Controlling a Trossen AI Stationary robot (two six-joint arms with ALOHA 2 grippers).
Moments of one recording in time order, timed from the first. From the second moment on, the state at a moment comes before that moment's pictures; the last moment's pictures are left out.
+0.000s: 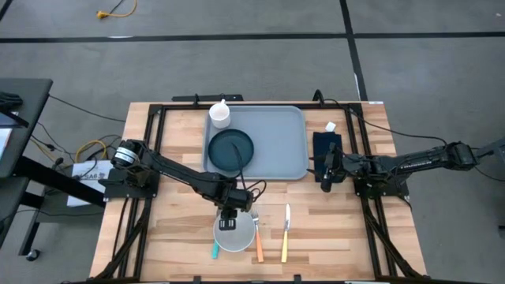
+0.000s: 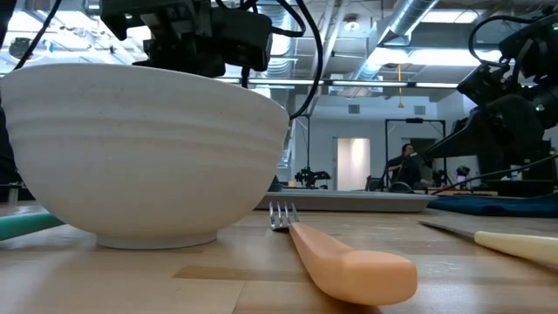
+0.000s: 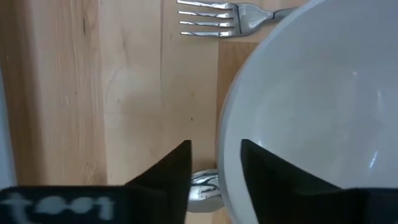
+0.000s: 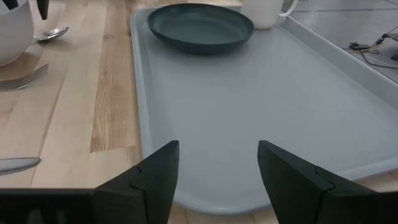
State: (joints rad) left arm -0.28 1.85 1.34 -0.79 0.05 -0.32; right arm 0.04 0.55 0.00 0.10 0.29 0.03
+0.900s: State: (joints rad) left arm -0.28 1.85 1.36 -0.79 0.06 -0.31; right arm 0.04 0.55 0.00 0.10 0.29 0.03
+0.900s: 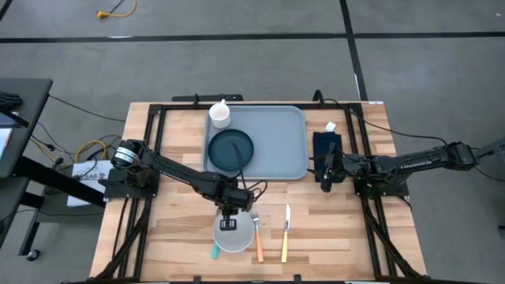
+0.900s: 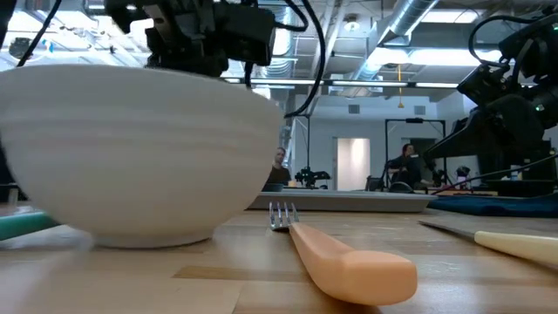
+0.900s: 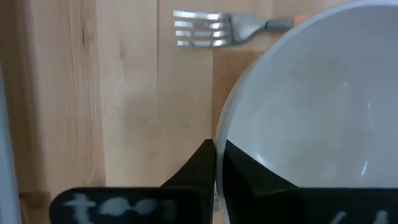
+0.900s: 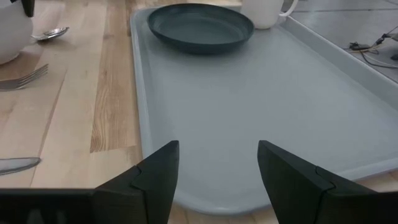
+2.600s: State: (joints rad) left arm 0.28 1.72 1.53 -1.15 -0.14 -0.31; right arm 0.04 0.55 0.00 0.11 0.29 0.00
